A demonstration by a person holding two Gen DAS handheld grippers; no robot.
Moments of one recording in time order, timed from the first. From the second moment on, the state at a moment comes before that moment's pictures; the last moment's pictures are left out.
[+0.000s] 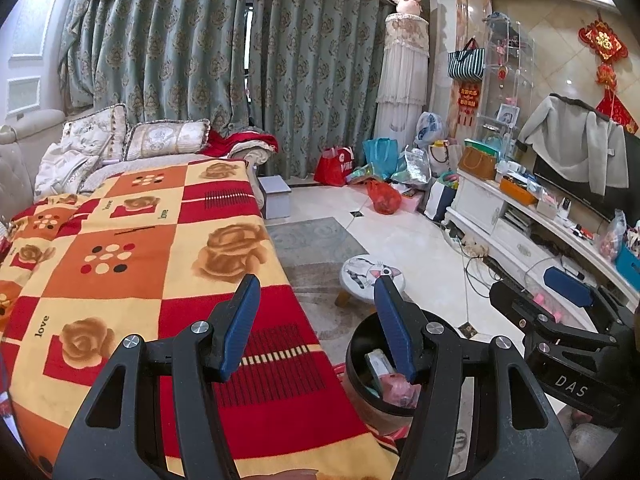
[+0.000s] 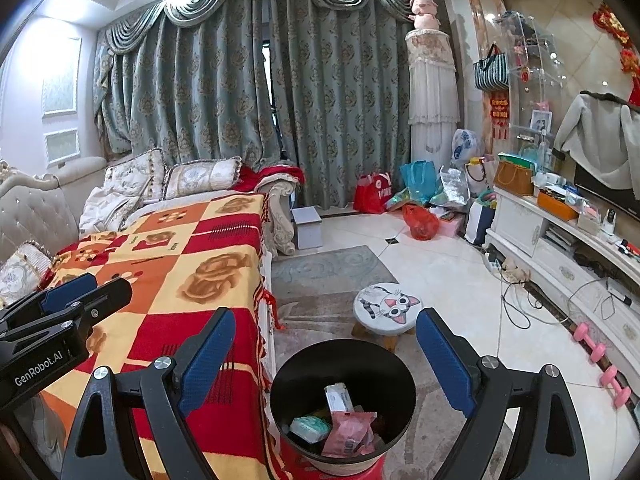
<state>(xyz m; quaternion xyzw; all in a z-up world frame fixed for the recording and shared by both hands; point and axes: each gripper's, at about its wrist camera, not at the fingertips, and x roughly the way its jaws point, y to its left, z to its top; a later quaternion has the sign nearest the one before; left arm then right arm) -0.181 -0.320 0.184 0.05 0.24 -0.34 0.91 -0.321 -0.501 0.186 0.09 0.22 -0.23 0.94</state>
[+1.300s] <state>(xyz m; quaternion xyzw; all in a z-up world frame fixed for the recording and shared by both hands) -0.185 -0.319 0.174 0.04 0.25 -0.34 0.91 -0.316 -0.497 0.180 0.09 0.24 -0.22 0.94</state>
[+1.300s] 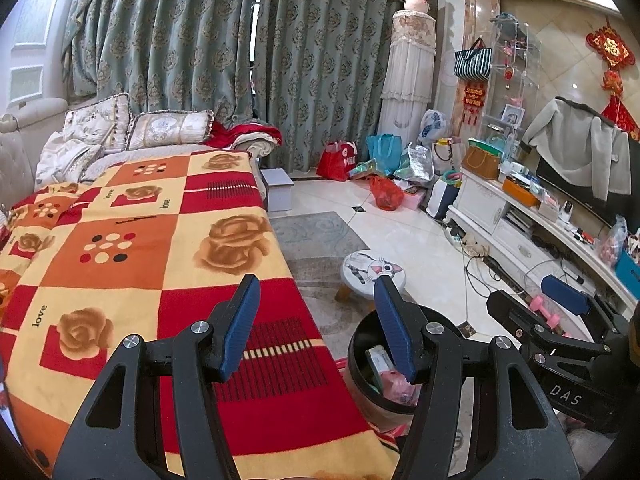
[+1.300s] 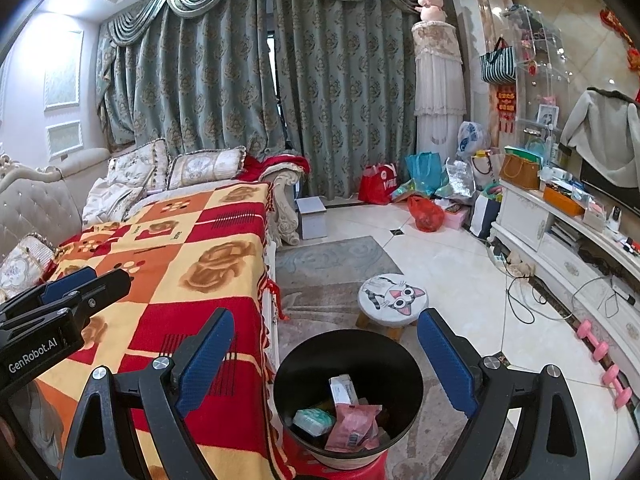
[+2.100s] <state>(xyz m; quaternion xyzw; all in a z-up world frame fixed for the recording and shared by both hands) -0.193 -0.318 0.168 0.04 0.26 -0.34 0.90 -0.314 -0.497 0.178 0.09 0.25 -0.22 0.94</state>
